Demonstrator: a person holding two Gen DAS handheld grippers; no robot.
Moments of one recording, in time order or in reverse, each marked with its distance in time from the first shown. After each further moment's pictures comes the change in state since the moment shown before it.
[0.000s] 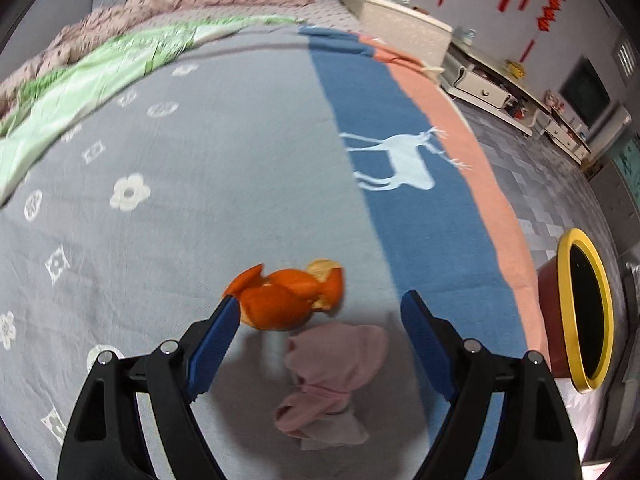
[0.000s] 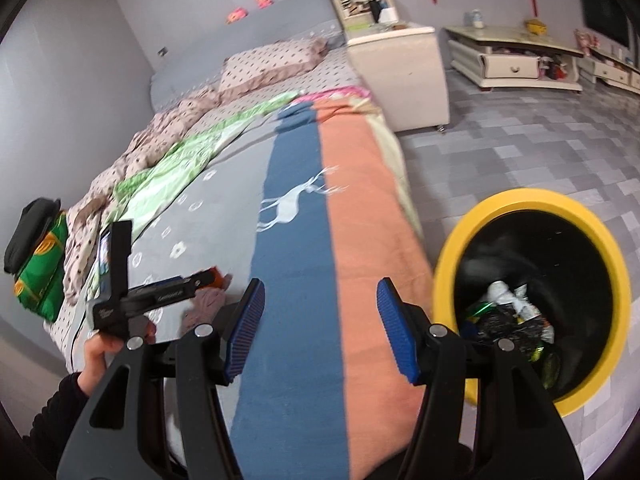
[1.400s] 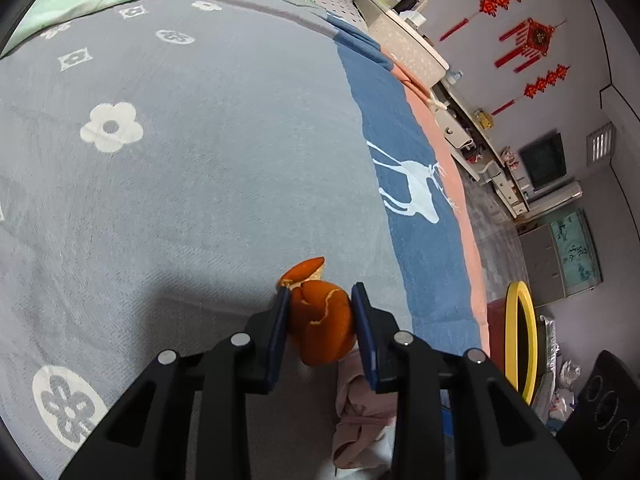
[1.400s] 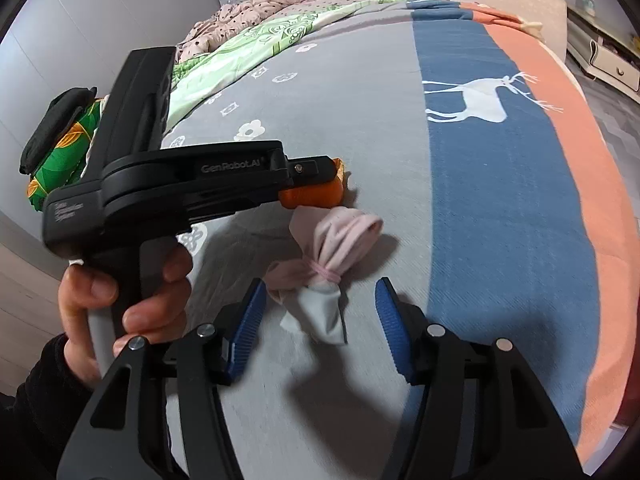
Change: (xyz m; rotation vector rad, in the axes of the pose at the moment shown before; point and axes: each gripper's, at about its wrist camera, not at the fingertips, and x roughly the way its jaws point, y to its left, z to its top) left arm 0.041 0.077 0.006 -0.222 0.020 -0.340; right arm 0.189 0.158 -0.060 -0.230 0.302 0.154
